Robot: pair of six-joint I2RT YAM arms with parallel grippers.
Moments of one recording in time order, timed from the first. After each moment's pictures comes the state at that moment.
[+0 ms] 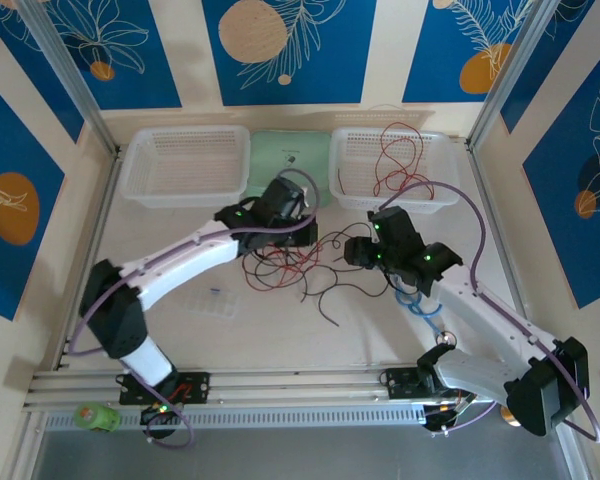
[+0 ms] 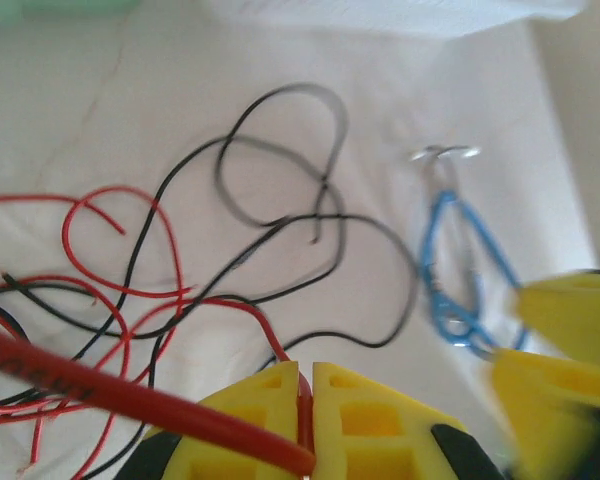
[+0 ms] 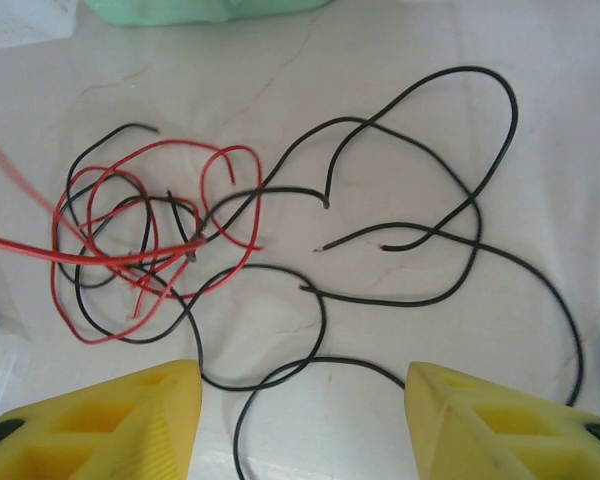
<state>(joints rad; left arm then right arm) -0.81 1.59 1.41 -0.58 0.12 -0.65 0.55 1.08 0.86 -0.63 0.01 0.54</state>
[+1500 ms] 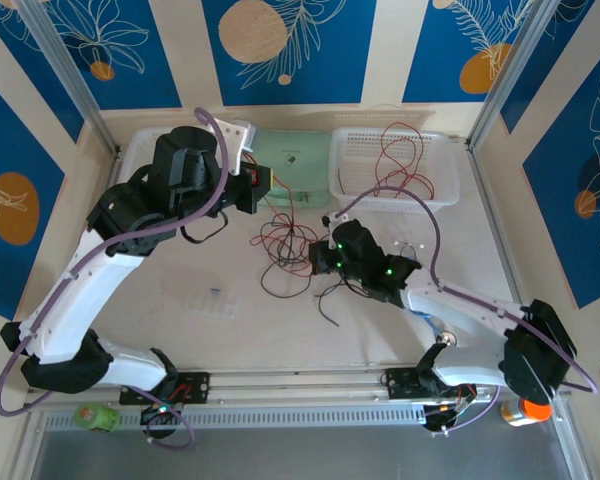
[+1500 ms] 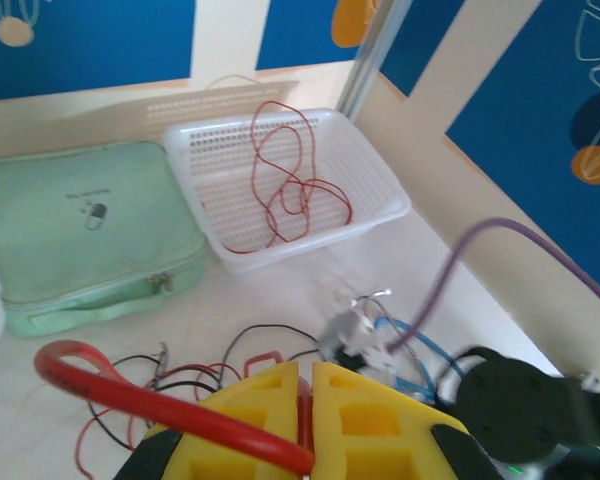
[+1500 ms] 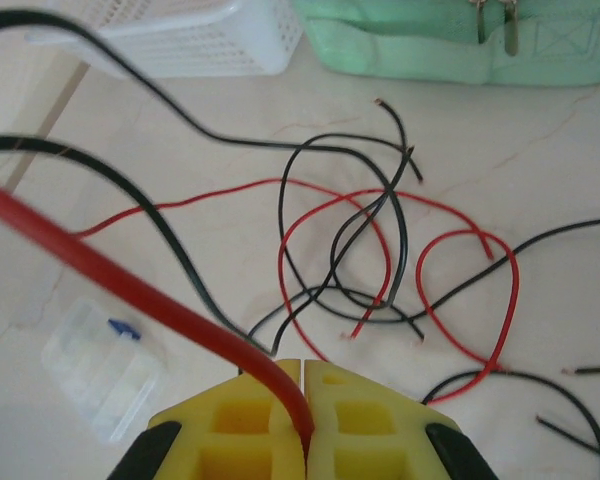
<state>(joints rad) -0.81 1.36 1.92 -0.99 -0.07 -0.35 0.81 1.19 0.76 -0.16 0.07 0.57</state>
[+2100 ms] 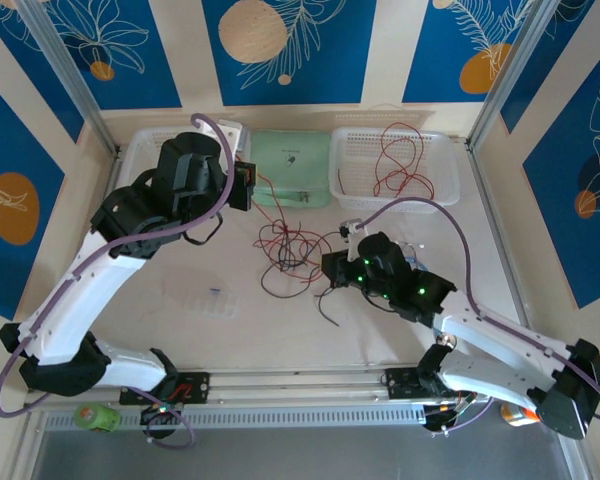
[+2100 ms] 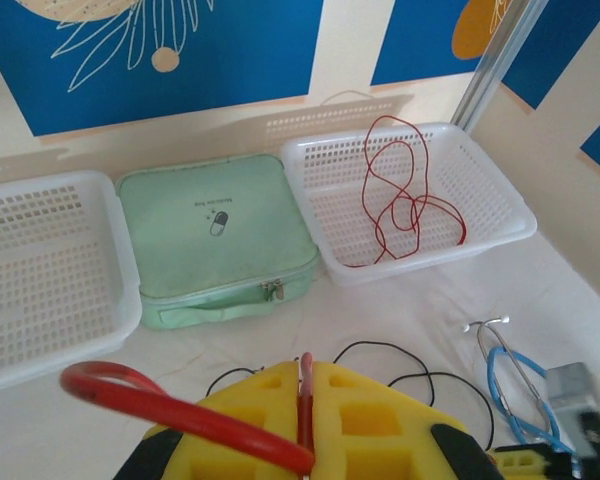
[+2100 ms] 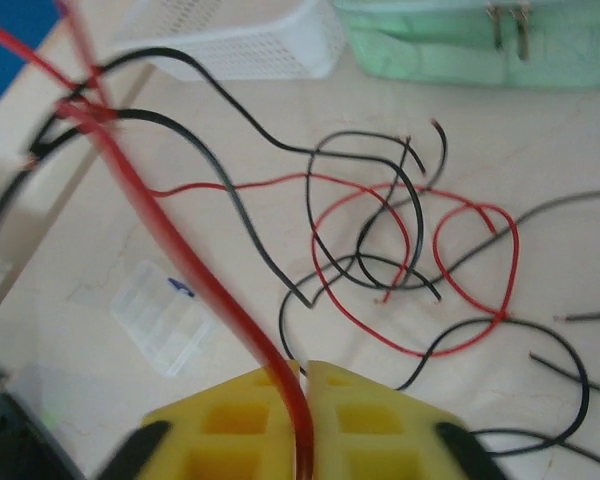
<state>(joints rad) -0.81 1.34 1.86 -0.98 -0.29 -0.31 0.84 0.93 0.72 -0.29 0.03 0.55</state>
